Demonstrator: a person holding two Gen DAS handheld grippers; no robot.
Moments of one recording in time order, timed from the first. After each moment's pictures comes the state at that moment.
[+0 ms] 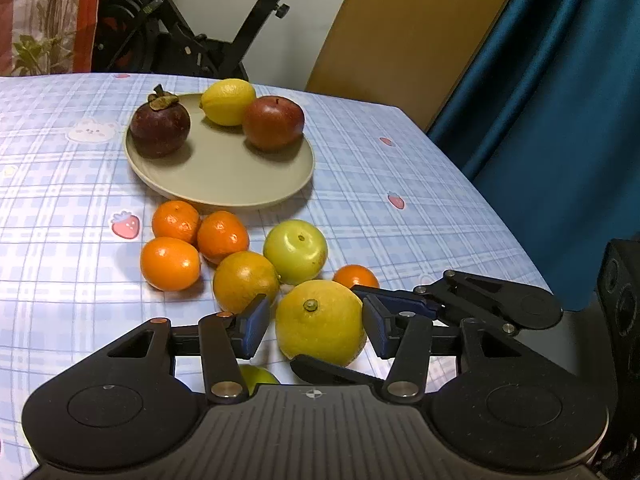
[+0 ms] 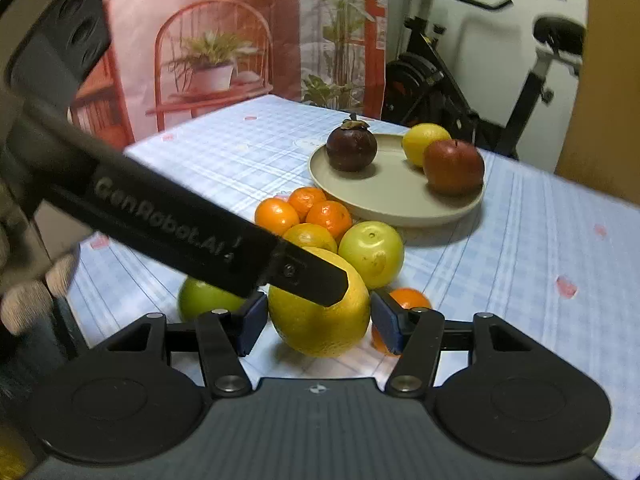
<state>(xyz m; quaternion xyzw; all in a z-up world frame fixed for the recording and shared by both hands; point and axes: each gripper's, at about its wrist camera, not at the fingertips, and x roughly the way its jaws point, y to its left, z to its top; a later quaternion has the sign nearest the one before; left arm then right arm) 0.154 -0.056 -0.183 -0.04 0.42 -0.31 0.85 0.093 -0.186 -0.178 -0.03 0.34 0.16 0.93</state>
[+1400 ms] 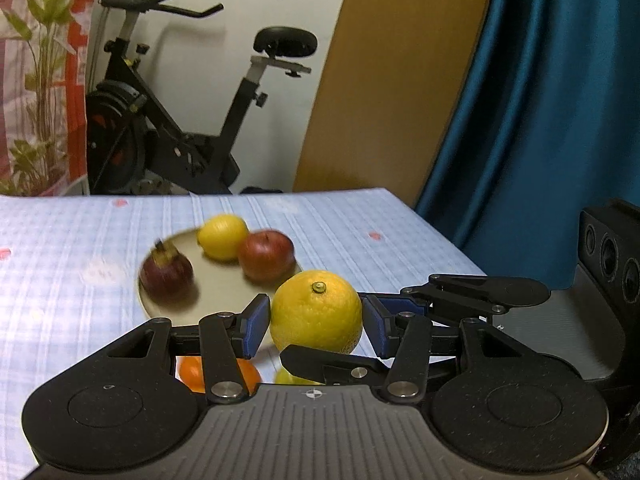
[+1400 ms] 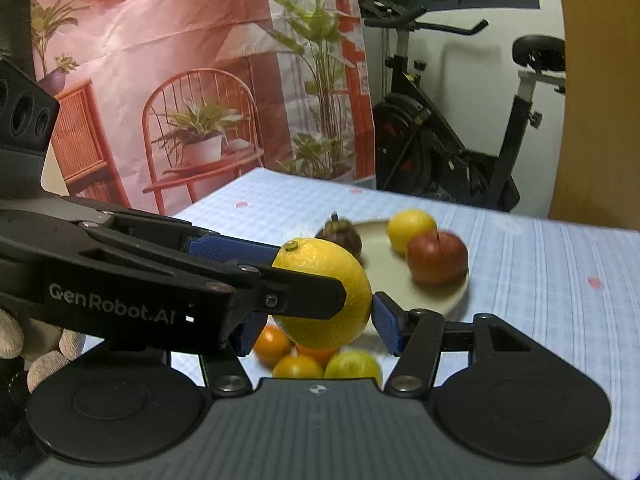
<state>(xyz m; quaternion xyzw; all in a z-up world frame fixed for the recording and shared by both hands) 0.173 -0.062 -0.105 -0.01 0.31 -0.32 0.90 0.133 -0.197 -0.100 0.03 0.29 0.15 0.94</state>
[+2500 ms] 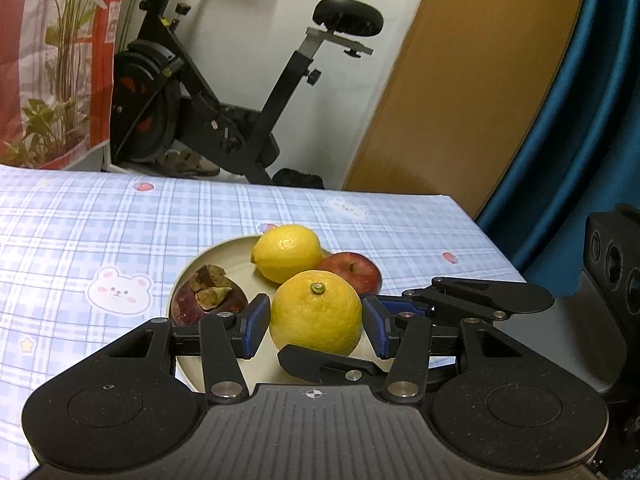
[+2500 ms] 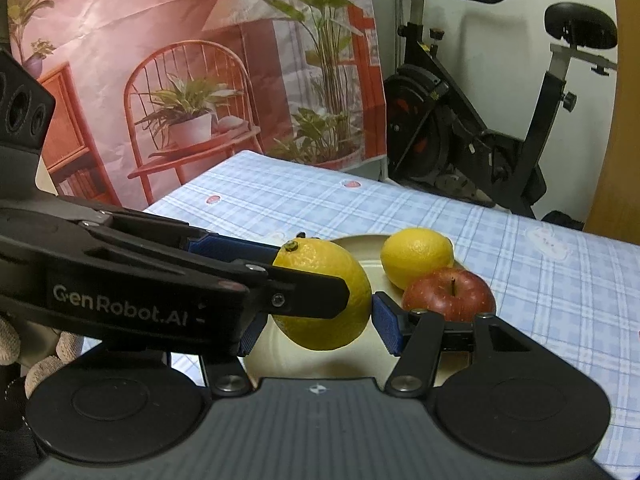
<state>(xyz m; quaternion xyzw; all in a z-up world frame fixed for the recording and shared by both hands) 0.277 -0.053 -0.137 -0.04 0.36 -0.28 0.89 0.258 -0.212 -0.141 0.02 0.34 0.18 0.92</state>
